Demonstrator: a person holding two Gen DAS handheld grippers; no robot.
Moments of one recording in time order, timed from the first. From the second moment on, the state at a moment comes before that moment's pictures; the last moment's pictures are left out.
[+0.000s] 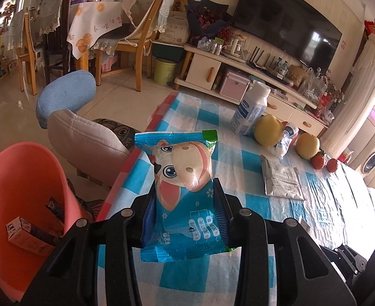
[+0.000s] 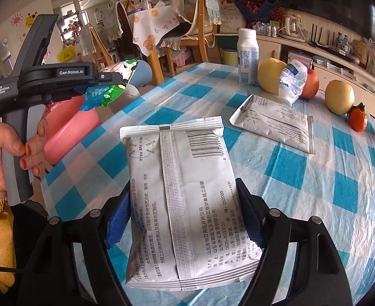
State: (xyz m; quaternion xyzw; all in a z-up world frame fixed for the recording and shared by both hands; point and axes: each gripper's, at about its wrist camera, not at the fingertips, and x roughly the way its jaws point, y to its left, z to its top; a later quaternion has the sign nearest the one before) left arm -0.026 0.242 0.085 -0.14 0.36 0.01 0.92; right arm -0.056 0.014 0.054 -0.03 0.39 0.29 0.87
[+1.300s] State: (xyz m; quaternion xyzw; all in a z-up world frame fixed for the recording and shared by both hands) left arm -0.123 0.453 0.104 -0.30 0.28 0.21 0.89; right arm -0.023 0.263 0.126 0.13 0.38 0.50 0.77
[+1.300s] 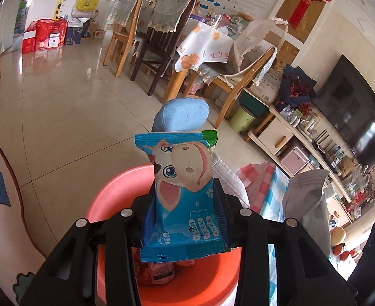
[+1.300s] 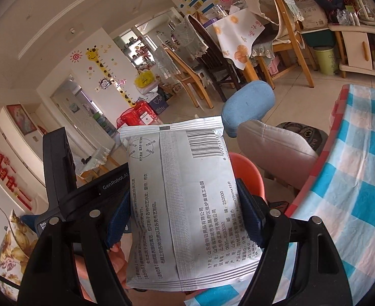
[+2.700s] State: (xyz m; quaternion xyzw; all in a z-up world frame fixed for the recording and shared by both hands) left arm -0.072 0.359 0.112 -0.14 0.30 0.20 0.92; right arm -0.041 0.159 0.095 0.01 0.36 0.35 0.87
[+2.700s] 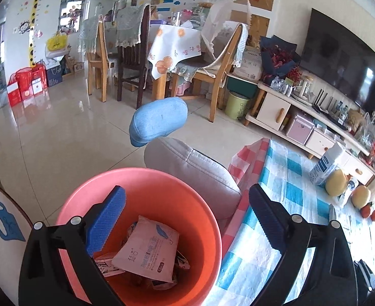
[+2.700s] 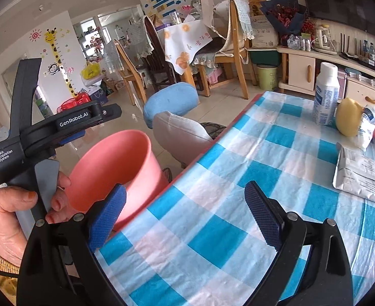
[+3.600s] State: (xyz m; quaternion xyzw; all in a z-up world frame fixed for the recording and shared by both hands) left arm -0.051 0.239 0.111 0.00 0.31 0.14 0.94; right arm -0.050 0.044 0.096 -0.01 0.33 0.29 0.90
